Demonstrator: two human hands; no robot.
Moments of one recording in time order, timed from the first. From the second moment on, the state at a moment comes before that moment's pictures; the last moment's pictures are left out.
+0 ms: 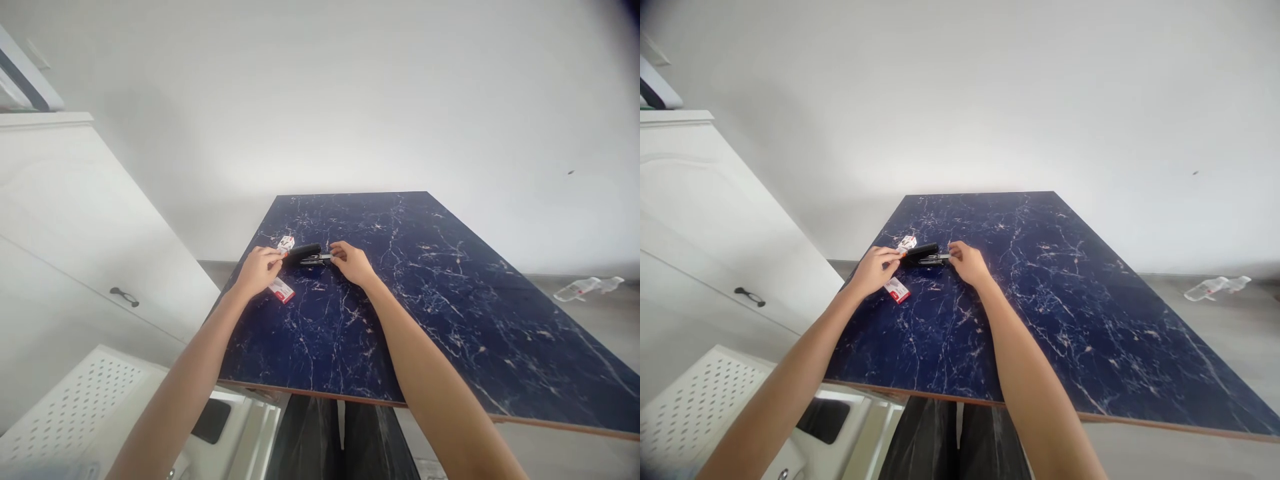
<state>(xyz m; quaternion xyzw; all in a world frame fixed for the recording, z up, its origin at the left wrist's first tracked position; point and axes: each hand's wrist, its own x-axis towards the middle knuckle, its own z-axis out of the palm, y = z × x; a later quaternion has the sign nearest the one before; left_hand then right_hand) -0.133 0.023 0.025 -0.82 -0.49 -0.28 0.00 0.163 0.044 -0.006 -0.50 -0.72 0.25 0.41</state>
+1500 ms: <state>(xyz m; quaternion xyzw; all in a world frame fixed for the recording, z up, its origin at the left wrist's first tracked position) -0.114 0.011 0.027 -0.54 -0.45 -0.49 -0.52 0.114 0.002 0.031 -0.46 -0.43 0.60 0.49</state>
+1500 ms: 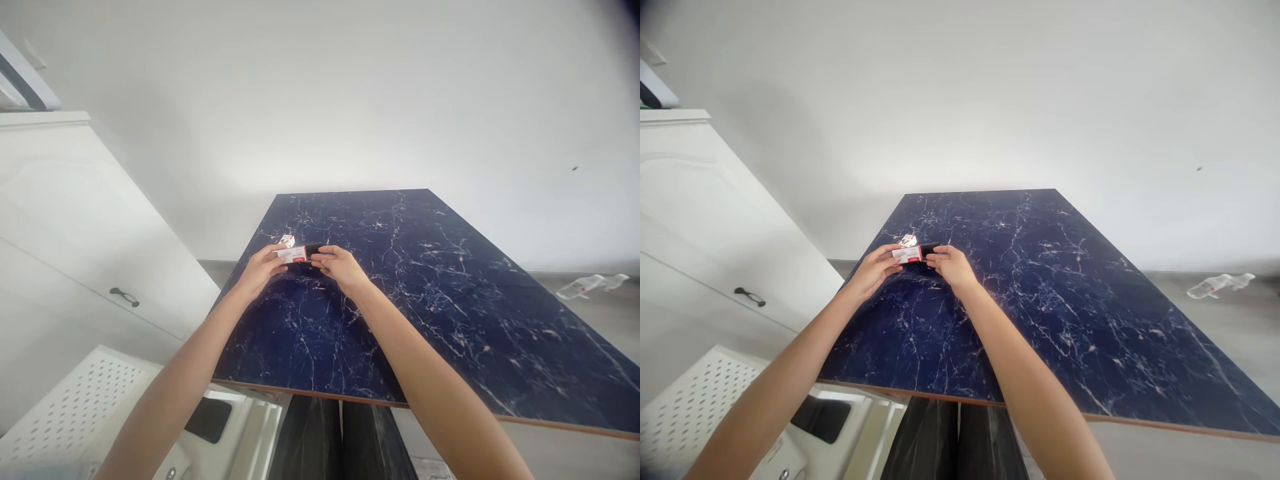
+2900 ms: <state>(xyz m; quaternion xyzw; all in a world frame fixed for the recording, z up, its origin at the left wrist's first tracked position) -0.104 0.012 0.015 -0.53 -0.47 -0.46 -0.53 0.123 0.010 0.028 -0.47 -0.50 0.52 0.51</state>
